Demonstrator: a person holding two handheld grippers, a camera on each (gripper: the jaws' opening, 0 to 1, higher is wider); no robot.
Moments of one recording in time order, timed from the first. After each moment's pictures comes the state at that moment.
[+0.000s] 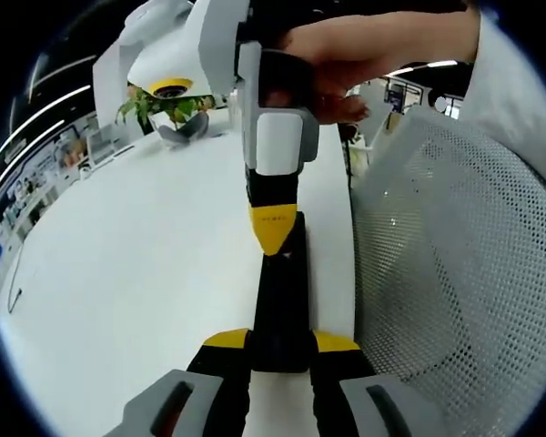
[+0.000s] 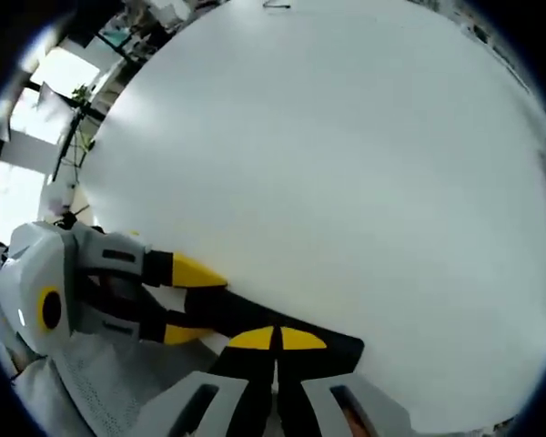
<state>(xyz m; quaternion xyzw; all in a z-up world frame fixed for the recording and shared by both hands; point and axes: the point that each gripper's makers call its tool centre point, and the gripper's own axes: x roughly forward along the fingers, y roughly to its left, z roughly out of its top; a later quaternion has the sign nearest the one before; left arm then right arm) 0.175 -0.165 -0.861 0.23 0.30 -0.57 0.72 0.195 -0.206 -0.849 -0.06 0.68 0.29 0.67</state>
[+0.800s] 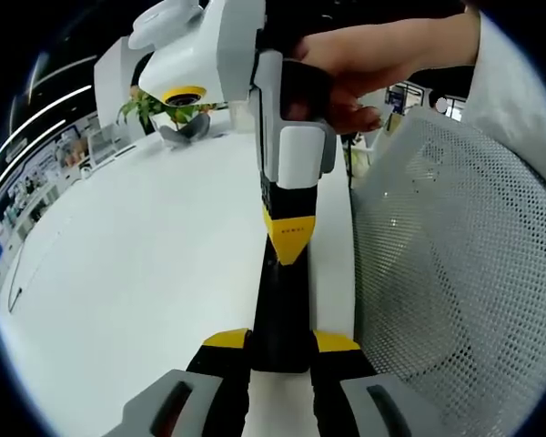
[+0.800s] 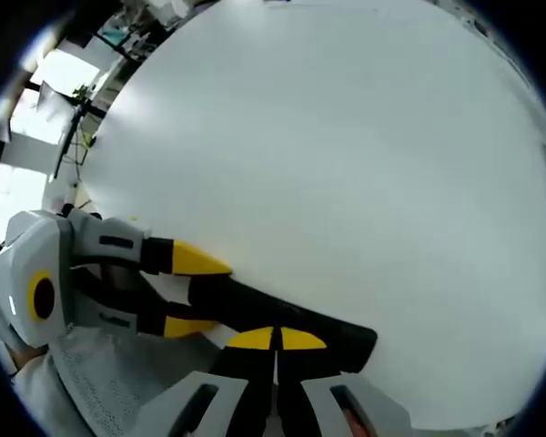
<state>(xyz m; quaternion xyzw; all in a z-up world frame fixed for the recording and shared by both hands) 0.175 -0.165 -0.861 0.23 0.30 -0.57 0.73 0.185 -0.205 -0.856 -0.06 0.68 0.29 0.66</state>
